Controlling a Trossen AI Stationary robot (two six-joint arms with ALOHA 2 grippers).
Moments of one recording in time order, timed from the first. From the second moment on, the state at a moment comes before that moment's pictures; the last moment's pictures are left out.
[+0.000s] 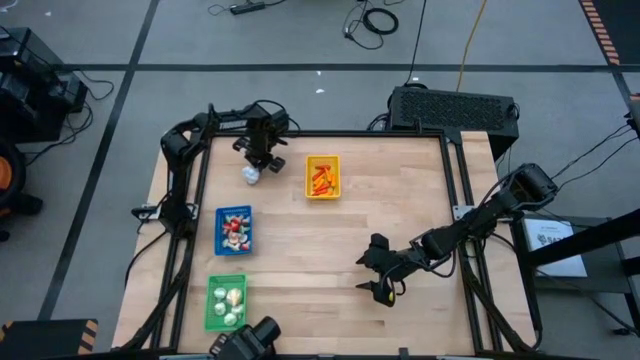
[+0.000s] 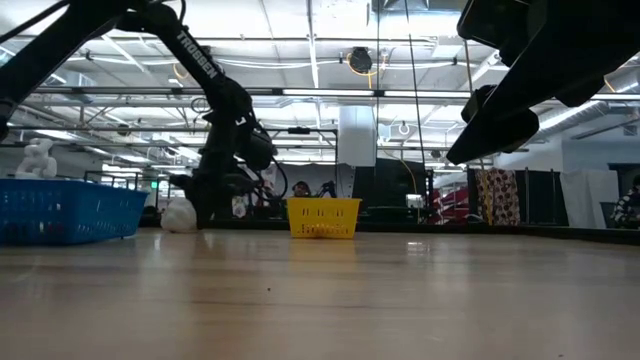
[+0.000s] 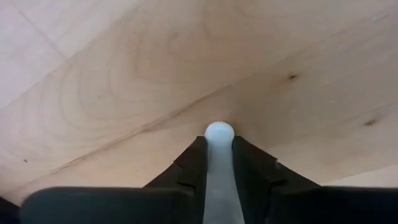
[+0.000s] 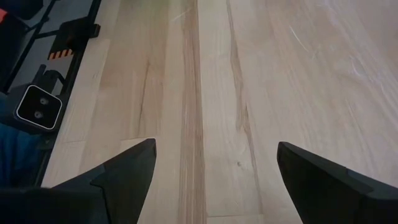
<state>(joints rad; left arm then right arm) 0.80 2.05 1.41 -1.14 0.04 -0.25 0.49 1.50 0.71 0.08 0.23 0.56</state>
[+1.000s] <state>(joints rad) 0.72 1.78 1.41 -1.26 0.11 -0.17 0.49 1.50 0.71 0.08 0.23 0.56</state>
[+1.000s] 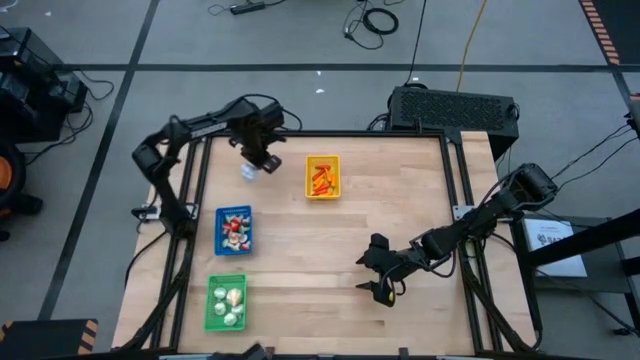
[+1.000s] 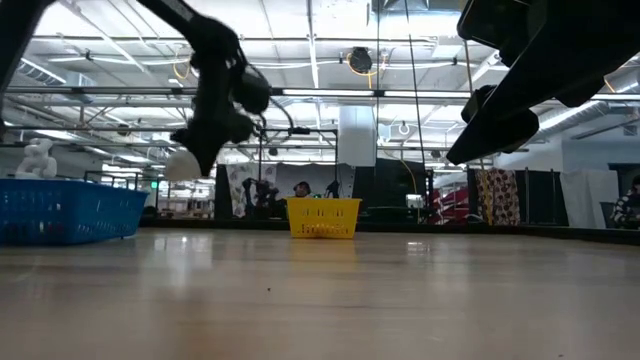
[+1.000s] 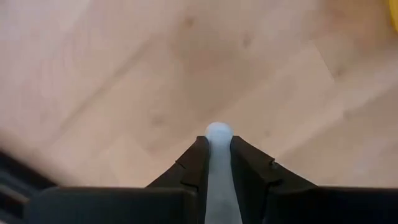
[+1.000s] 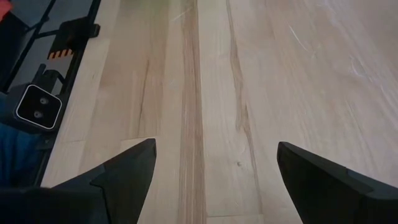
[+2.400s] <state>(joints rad) -0.87 1.52 1.16 -1.08 -0.11 -1.46 0.49 1.50 0.71 0.10 0.24 0.56</state>
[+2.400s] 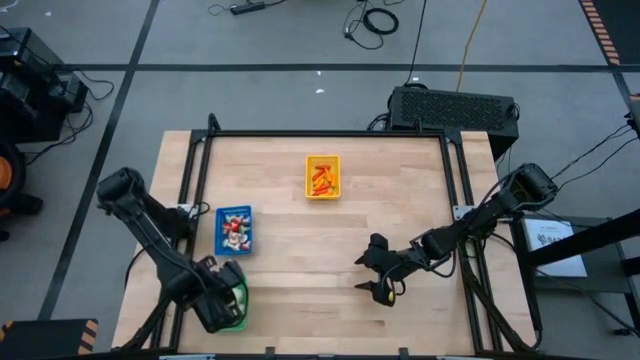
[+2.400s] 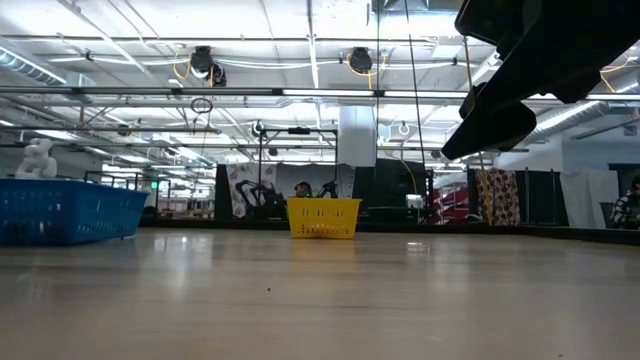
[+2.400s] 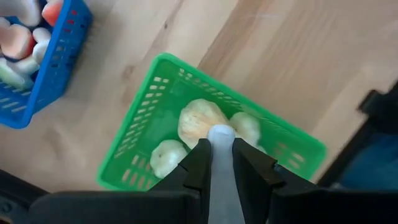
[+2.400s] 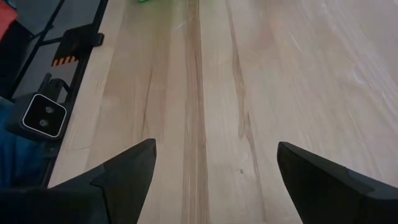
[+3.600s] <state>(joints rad) -0.78 1.58 1.18 -1.20 -0.05 -1.26 0.49 1.50 0.71 0.11 0.24 0.56</state>
